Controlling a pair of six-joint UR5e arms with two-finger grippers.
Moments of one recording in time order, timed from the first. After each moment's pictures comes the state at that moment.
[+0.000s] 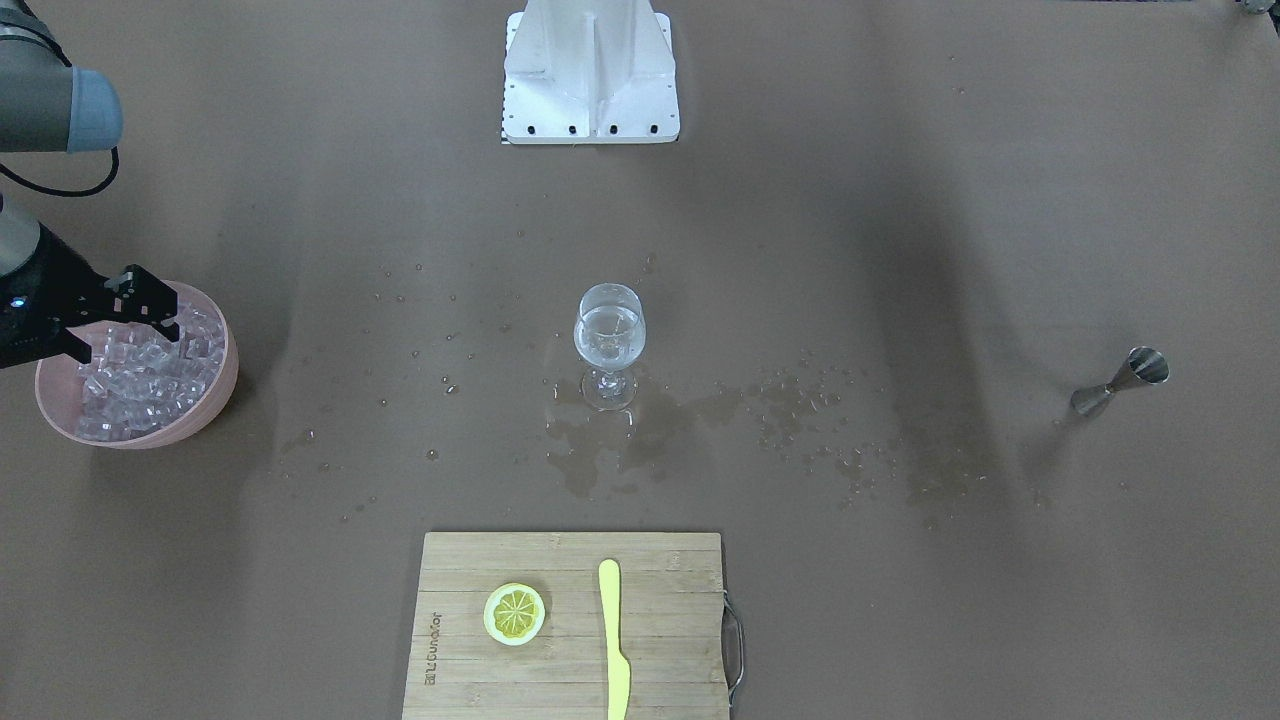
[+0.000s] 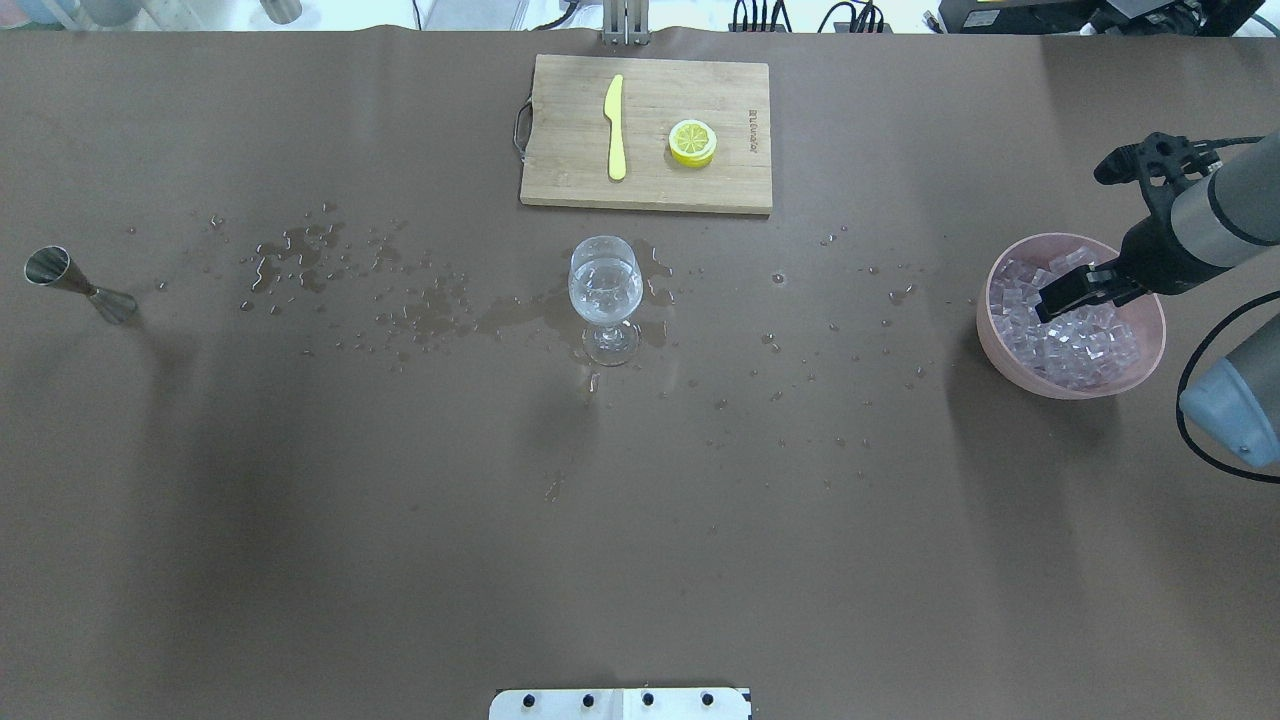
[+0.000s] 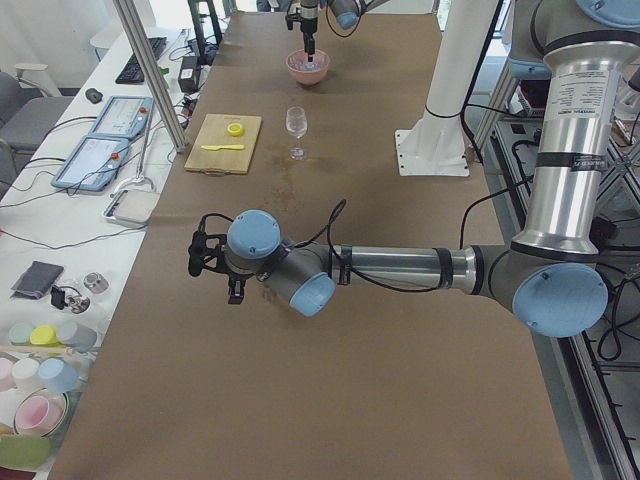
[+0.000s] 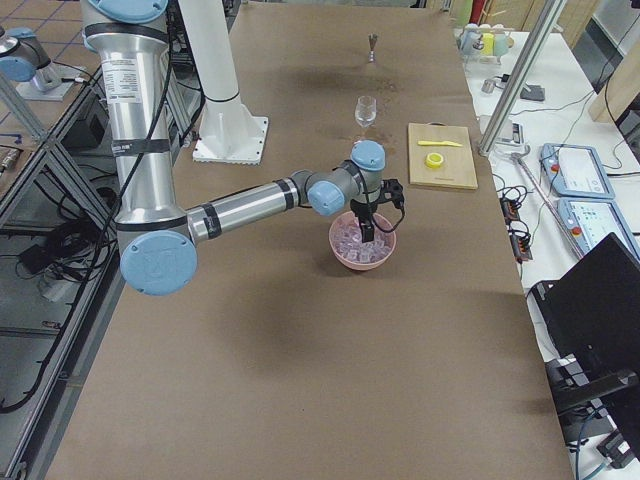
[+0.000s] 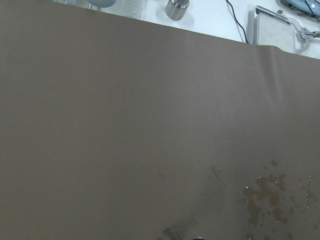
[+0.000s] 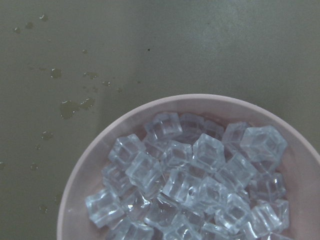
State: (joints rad) left arm -1.55 -1.64 -1.50 -2.25 -2.53 -0.61; right arm 1.01 -1.49 1.79 -1.30 2.21 0.55
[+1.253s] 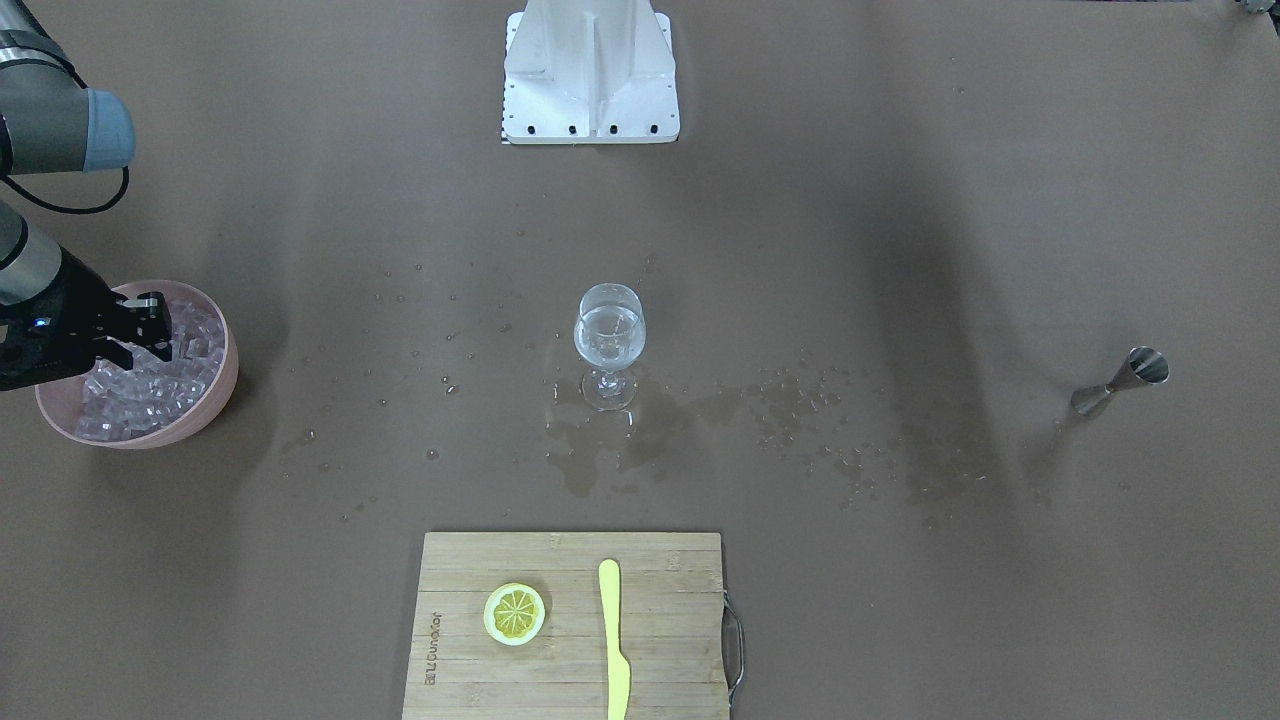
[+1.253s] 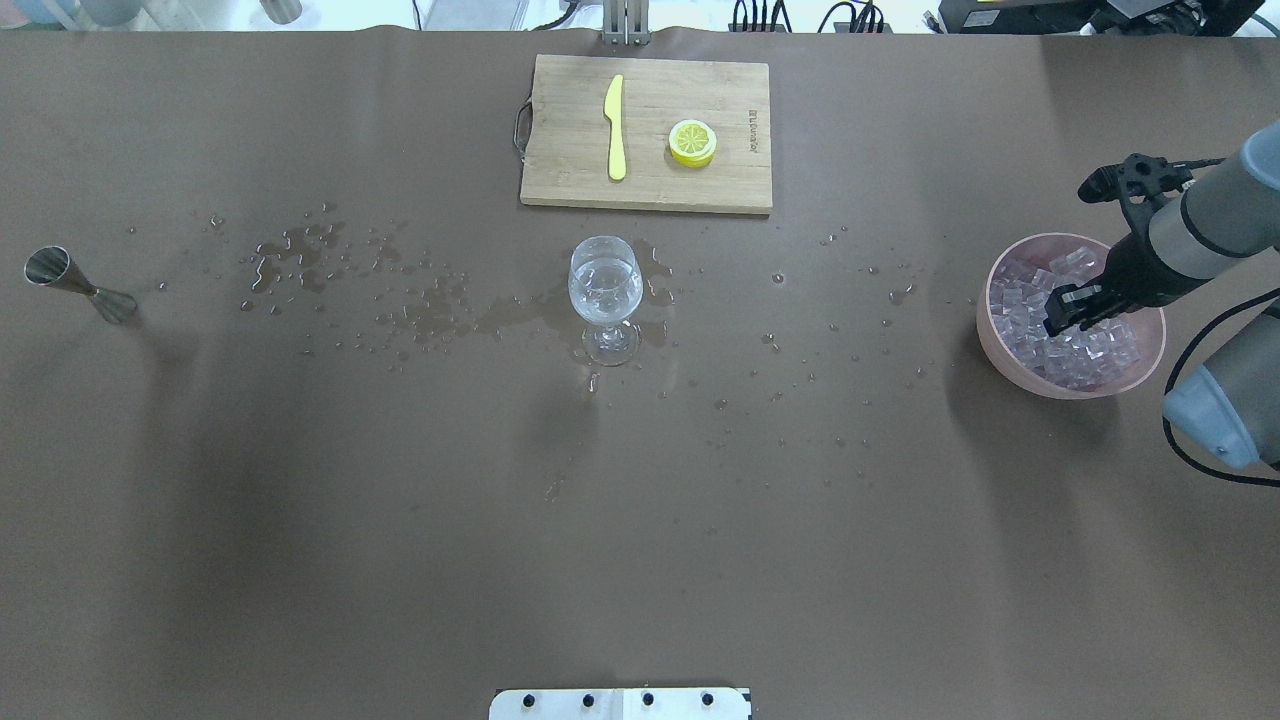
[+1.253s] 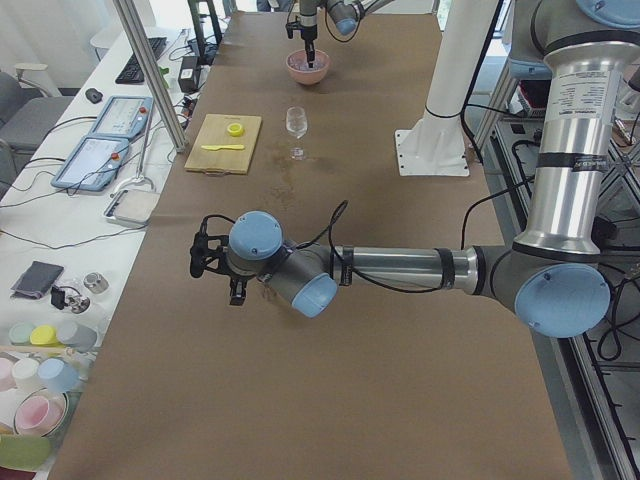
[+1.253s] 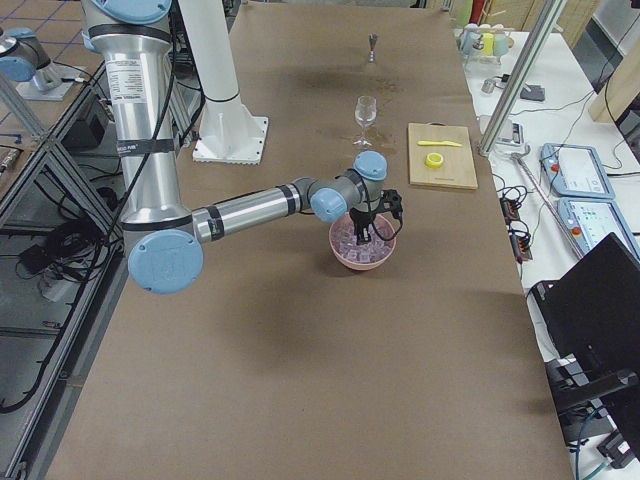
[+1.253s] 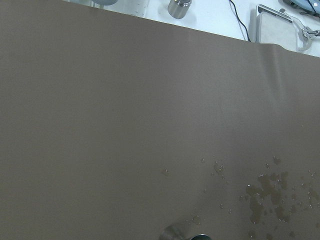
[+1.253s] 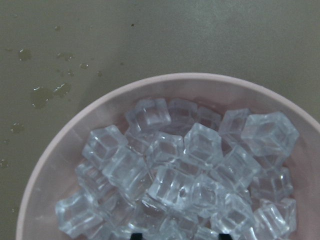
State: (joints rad) left arm -1.55 -1.64 -1.51 -2.25 -2.53 -0.61; right arm 0.99 -1.47 1.73 -1.30 2.21 0.56
